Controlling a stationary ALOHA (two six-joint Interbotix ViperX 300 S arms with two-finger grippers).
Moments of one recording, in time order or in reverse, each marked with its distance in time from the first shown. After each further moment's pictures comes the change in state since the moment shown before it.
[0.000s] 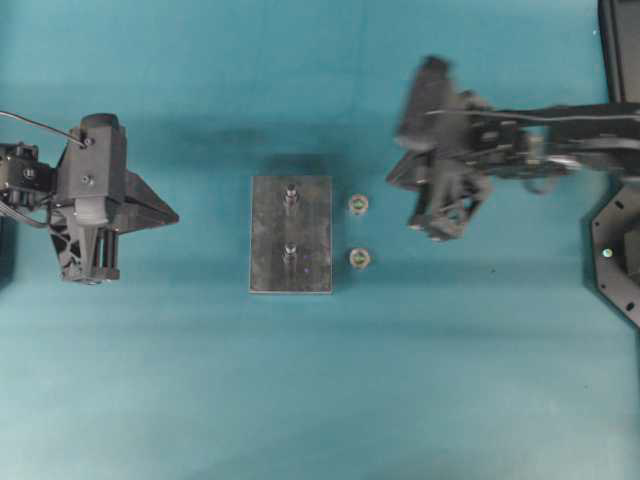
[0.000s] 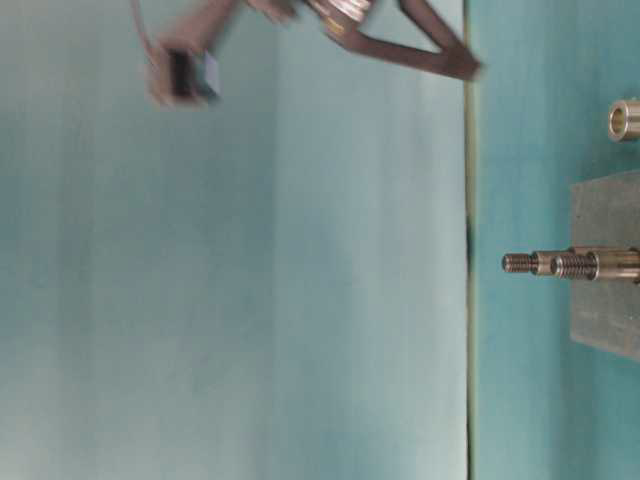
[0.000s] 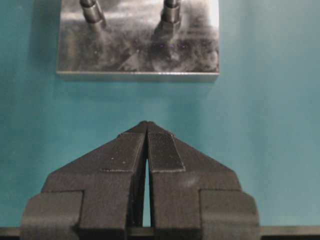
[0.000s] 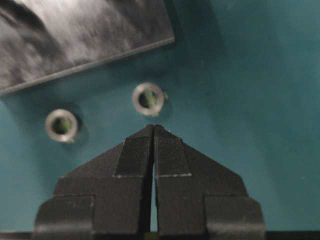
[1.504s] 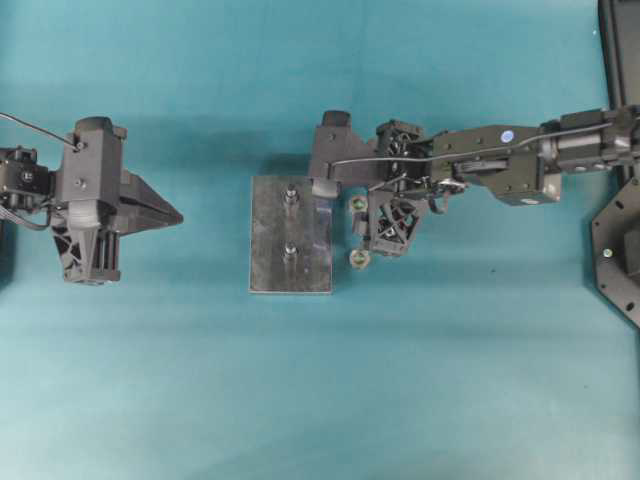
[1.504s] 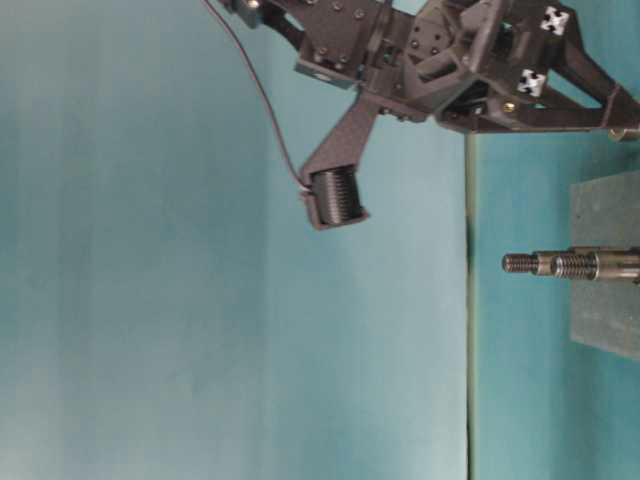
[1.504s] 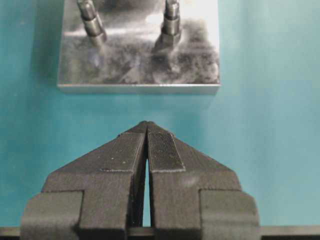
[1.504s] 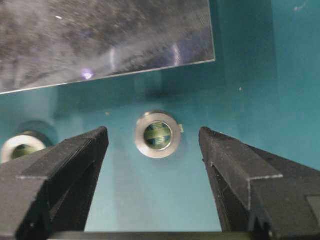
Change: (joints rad) left arm 0.000 -0.002 0.041 0.002 -0.101 0.012; right arm 0.028 0.293 -0.129 -0.048 -0.006 -0.063
